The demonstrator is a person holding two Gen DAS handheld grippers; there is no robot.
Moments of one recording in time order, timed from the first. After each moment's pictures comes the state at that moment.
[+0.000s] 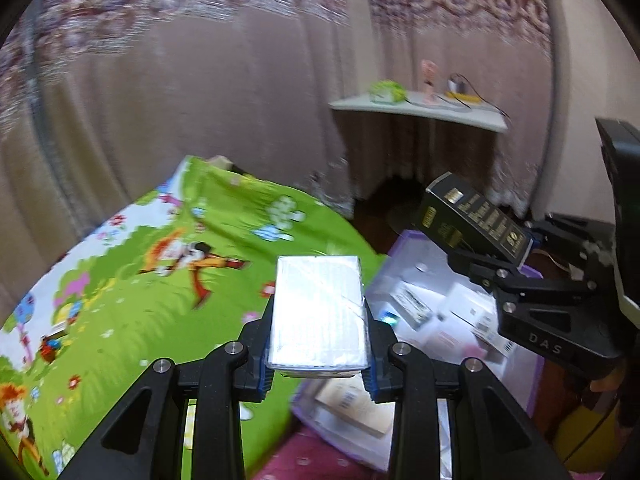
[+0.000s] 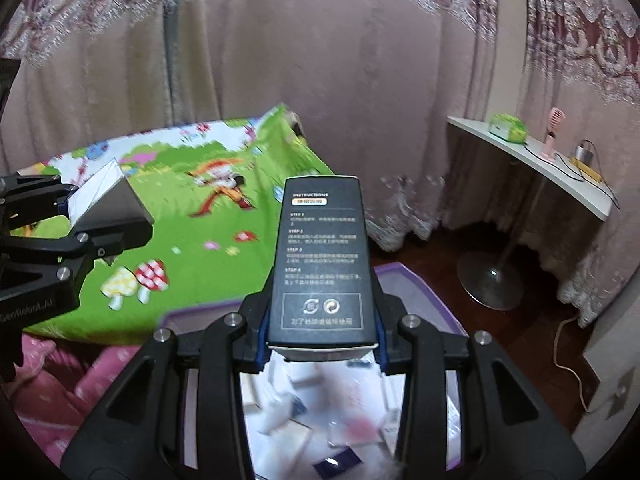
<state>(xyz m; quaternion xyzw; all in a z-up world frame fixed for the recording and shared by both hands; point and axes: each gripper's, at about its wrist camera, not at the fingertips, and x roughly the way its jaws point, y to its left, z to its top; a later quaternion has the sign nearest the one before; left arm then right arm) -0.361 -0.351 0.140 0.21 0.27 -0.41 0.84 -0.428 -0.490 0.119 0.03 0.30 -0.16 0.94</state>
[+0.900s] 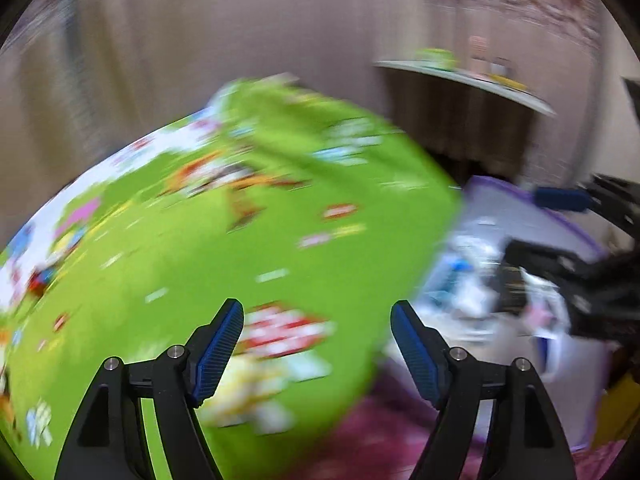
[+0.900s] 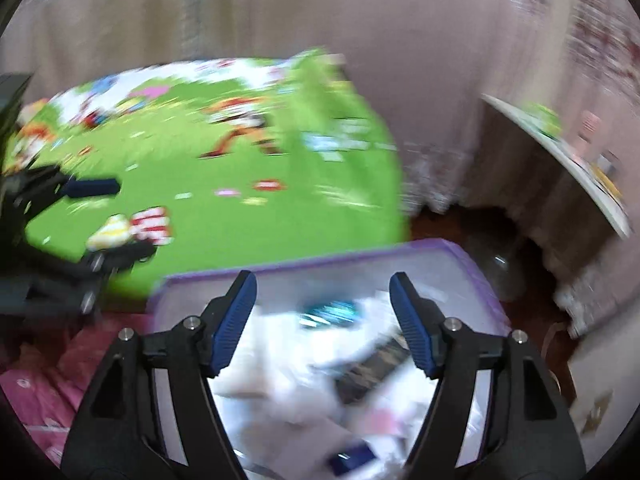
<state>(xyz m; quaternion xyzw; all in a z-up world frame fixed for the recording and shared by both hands) -0.272 -0.271 0.068 0.17 0.34 -0.33 0.86 -0.358 -0.445 0.084 -0.03 0.39 -0.10 0.92</state>
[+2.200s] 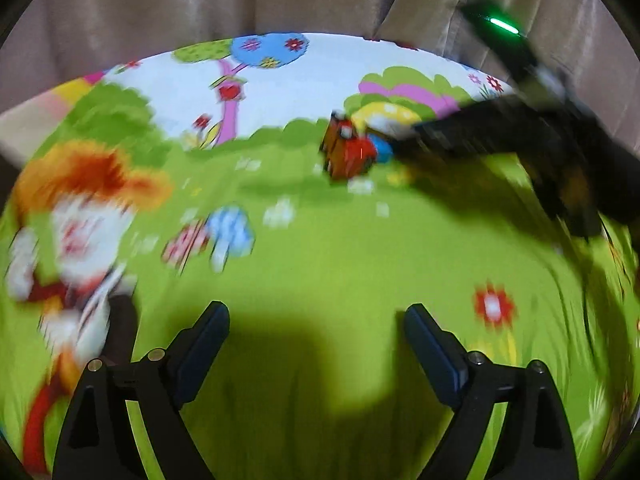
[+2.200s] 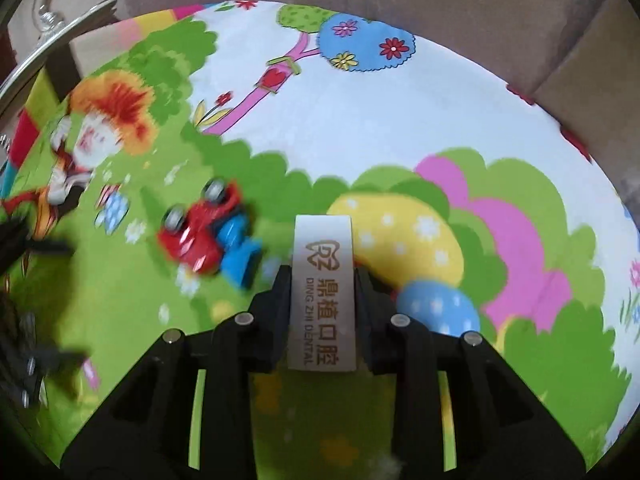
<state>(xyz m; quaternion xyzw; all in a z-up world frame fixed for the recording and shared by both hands) -0.001 0.035 0.014 0.01 0.46 -0.07 0.88 0.129 -0.104 0.018 -0.20 0.42 0.37 0.81</state>
